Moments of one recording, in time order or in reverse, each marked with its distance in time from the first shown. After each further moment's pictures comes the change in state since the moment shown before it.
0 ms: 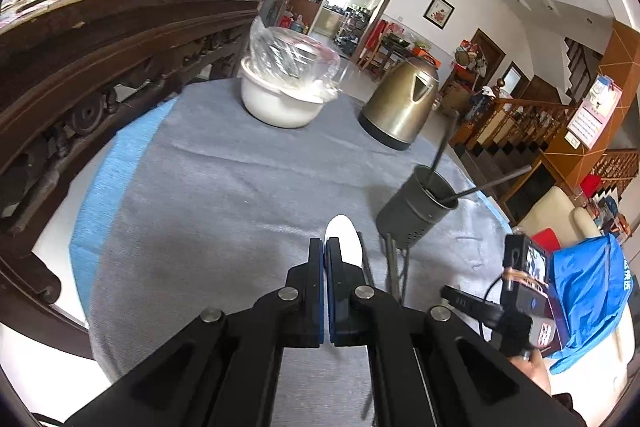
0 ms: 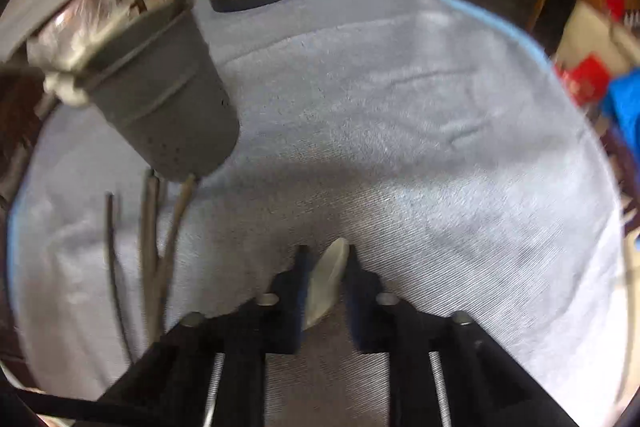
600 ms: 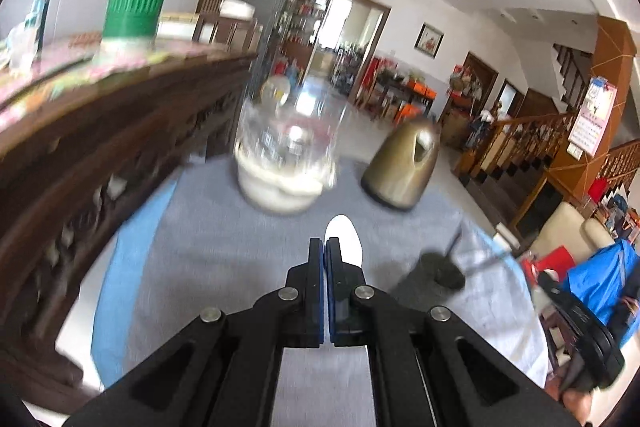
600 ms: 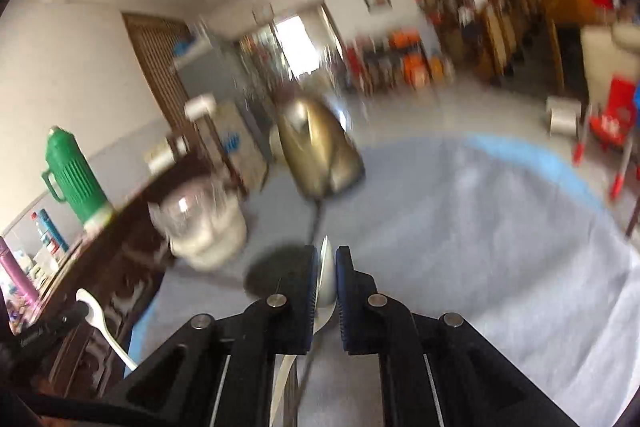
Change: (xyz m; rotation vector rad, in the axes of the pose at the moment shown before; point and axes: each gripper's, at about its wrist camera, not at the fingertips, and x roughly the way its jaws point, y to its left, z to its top) left arm 0.007 -0.013 0.085 0.089 -0.183 0.017; right arm -0.136 -0.040 0.020 0.161 -0.623 0.363
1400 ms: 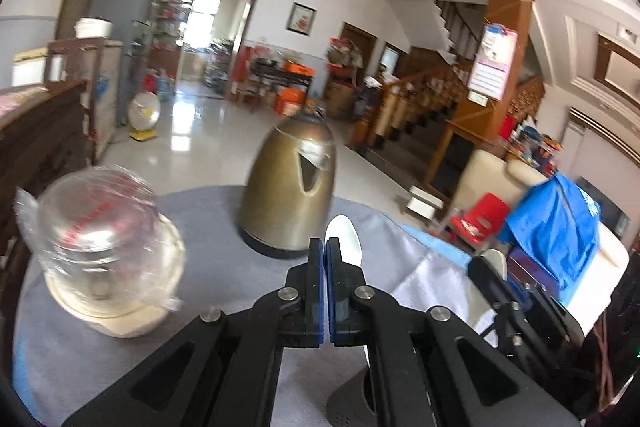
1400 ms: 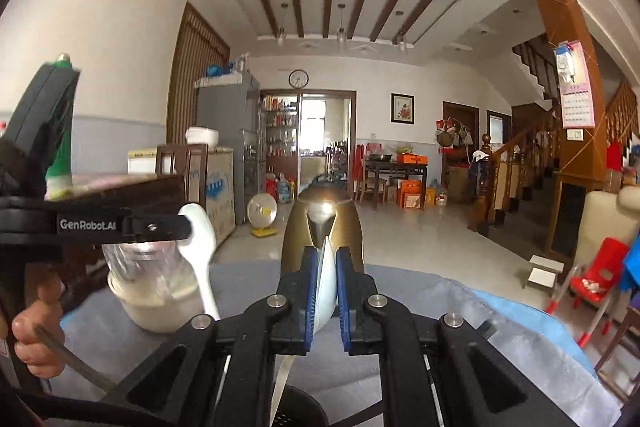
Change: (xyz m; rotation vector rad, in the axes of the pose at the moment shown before) left arm 0.176 -0.091 0.069 0.268 0.086 -0.424; right arm 0.115 0.101 0.010 -0.409 -0.276 -0.132
